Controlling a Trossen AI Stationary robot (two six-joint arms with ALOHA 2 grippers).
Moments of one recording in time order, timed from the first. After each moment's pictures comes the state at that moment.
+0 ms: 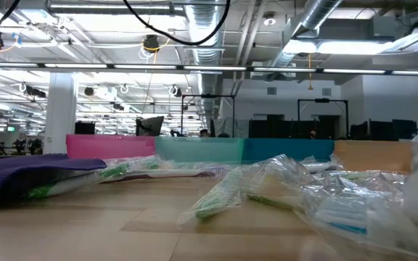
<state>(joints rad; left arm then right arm) -0.02 1.55 1.13 0.65 0.49 -1.82 0.51 1.58 1.58 -0.61 1.10 -0.64</state>
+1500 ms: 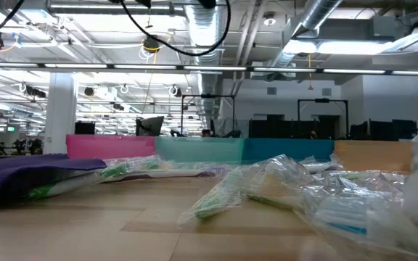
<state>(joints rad) 0.10 1.55 1.13 0.62 0.47 -1.63 0.66 1.48 1.58 -0.47 1.29 -0.42</state>
